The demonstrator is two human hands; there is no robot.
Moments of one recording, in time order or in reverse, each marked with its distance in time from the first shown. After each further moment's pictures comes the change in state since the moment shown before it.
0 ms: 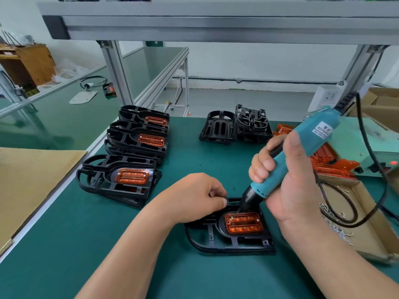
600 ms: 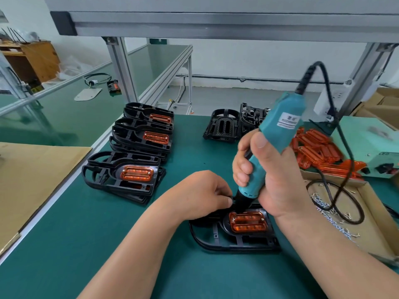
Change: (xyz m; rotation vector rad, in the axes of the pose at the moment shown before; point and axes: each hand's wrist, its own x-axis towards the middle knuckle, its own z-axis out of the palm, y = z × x) left_hand 0.000 0.005 0.000 -0.044 -0.017 0.027; right_hand 0.005 0.004 0.026 -0.172 -0.215 0.119
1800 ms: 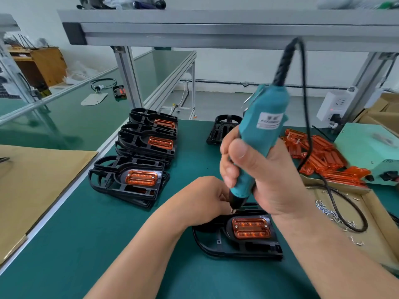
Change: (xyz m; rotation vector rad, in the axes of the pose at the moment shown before) left_hand -0.003 0.005 0.000 -0.012 0.015 -0.043; right_hand 0.012 -0.012 0.022 -0.121 -0.194 -0.103
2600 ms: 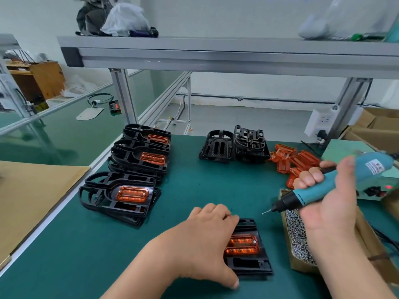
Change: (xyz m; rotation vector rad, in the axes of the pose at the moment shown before) left_hand -0.028 0.019 0.020 0.473 -0.115 0.240; right_hand -0.044 0.003 -0.117 0.360 0.834 -0.129
